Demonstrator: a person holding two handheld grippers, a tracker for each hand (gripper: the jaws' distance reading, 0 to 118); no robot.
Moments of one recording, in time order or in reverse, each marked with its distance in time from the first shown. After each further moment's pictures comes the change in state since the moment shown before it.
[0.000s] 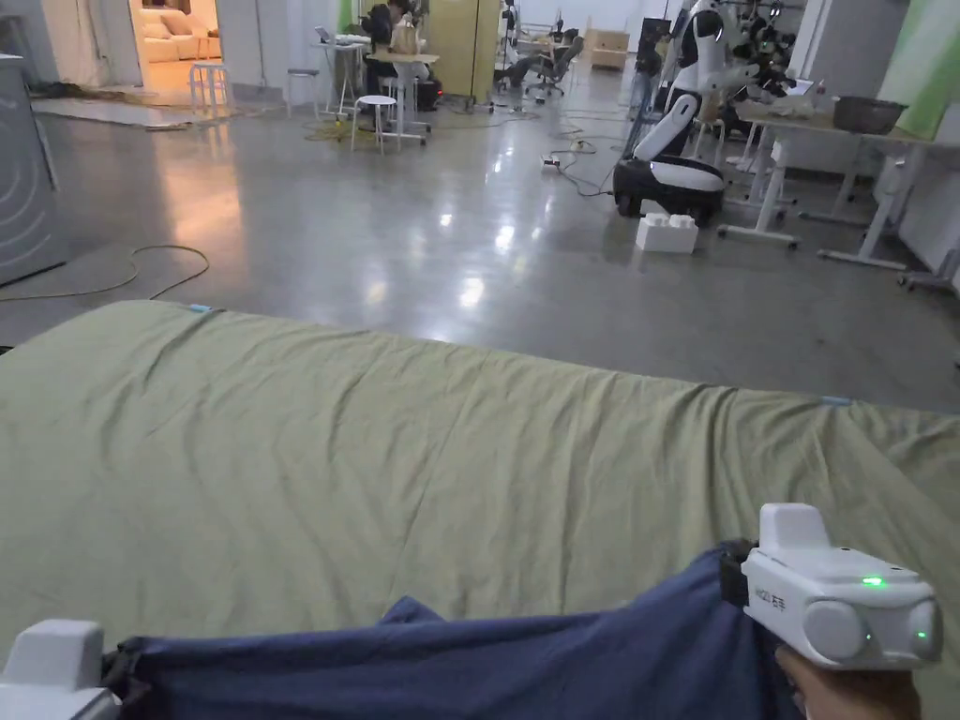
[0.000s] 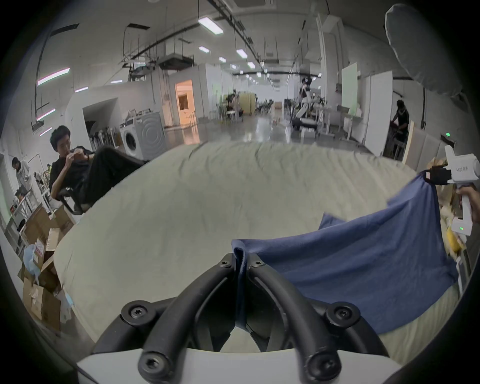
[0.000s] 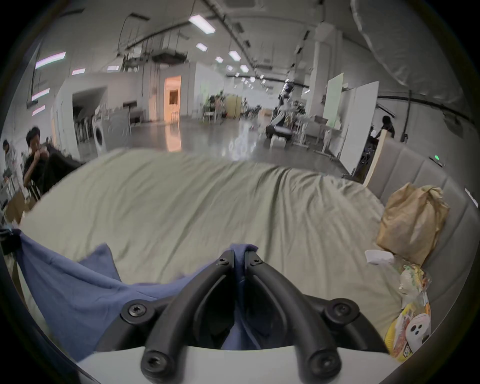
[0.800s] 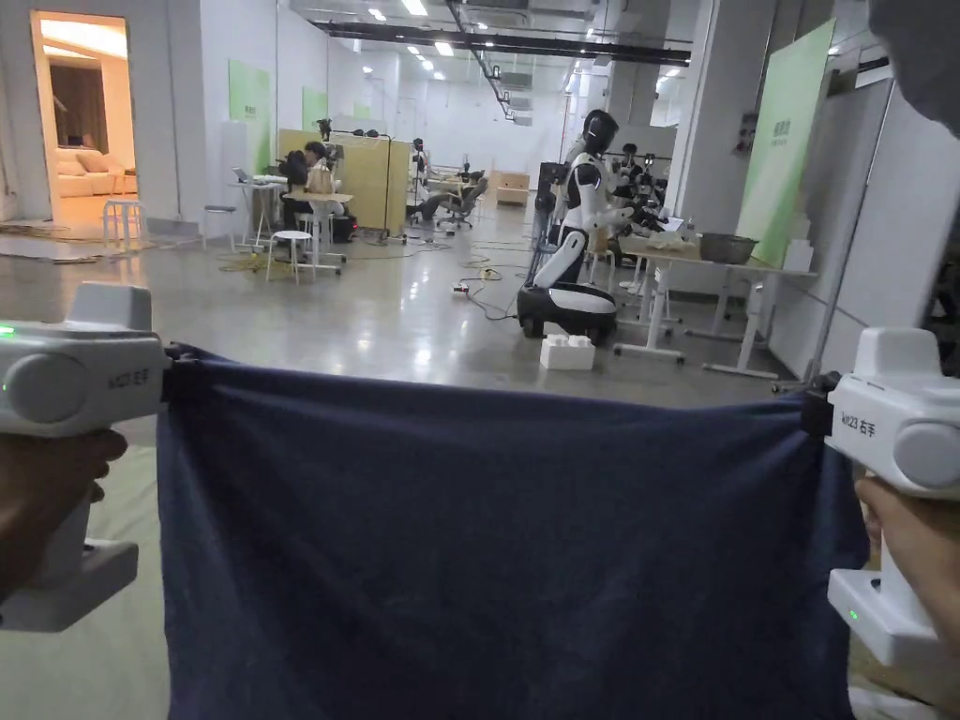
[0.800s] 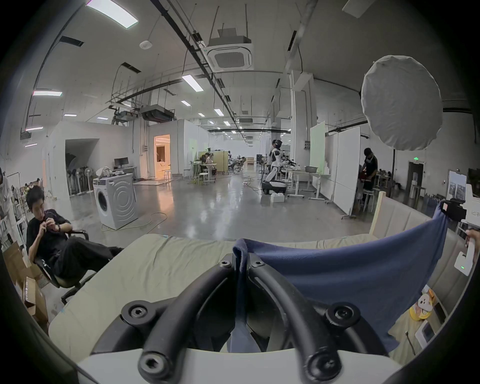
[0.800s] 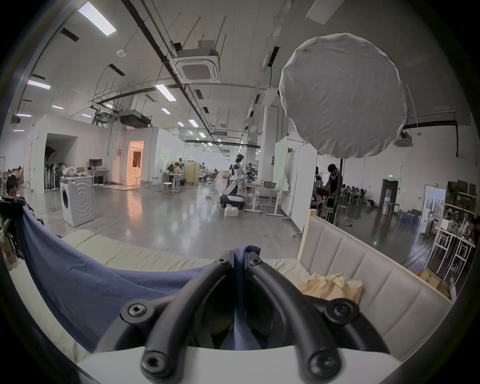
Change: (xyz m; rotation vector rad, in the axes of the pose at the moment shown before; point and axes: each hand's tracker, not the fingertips) left arm 0.071 0.306 0.057 0.343 -0.171 -0.011; right arm 0.113 0.159 0.179 0.397 -0.251 -0.024
